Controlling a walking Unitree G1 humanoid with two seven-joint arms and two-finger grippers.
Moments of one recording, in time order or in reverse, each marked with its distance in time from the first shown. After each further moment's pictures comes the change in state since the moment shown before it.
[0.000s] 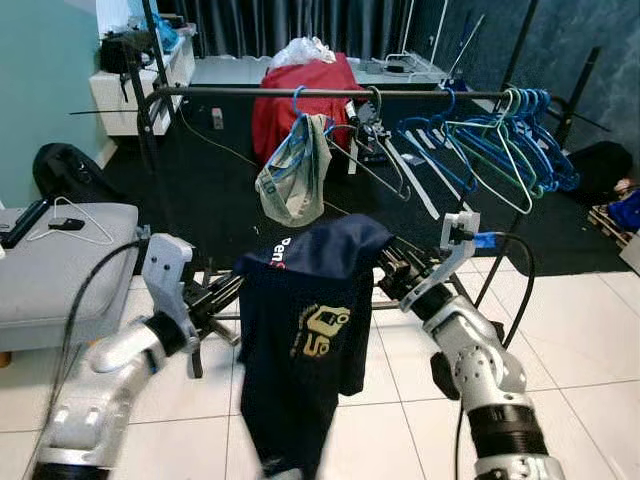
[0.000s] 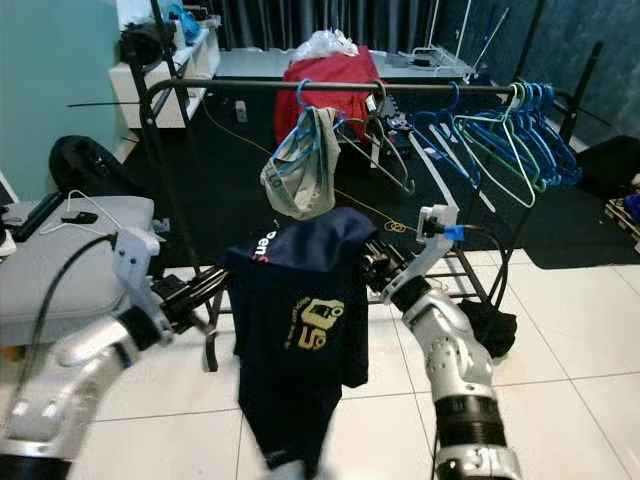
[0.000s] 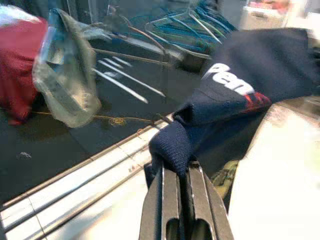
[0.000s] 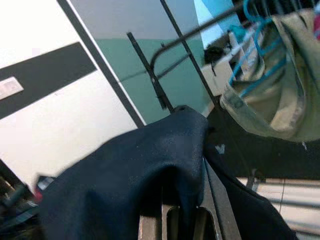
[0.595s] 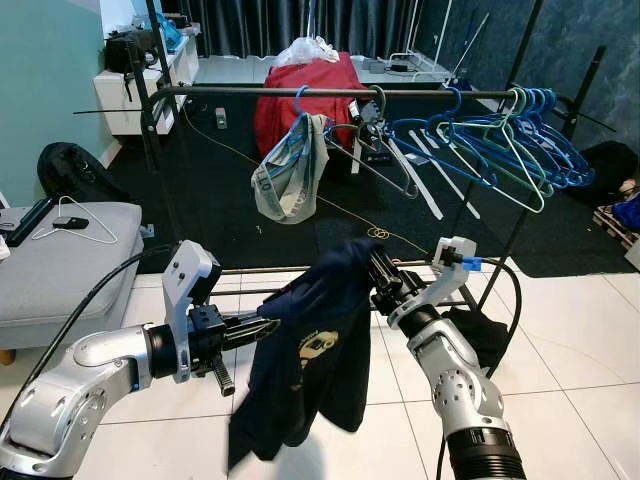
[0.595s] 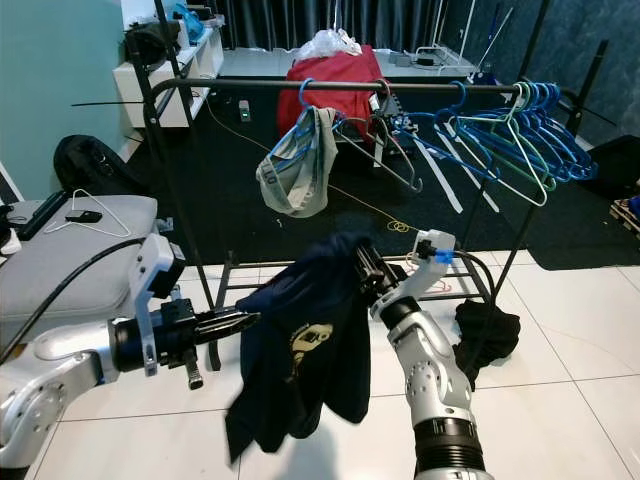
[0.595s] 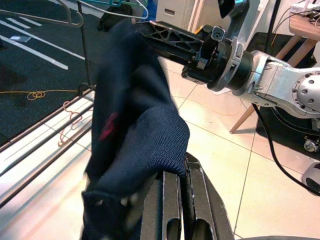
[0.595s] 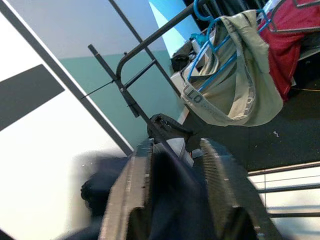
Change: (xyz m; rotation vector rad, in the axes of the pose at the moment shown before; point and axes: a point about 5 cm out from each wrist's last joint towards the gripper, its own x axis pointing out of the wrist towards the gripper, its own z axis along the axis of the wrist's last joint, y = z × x) left arm -0.005 -0.034 0.010 -0.068 0.155 -0.380; right arm -0.005 -0.002 -0.020 0.063 -0.067 -0.167
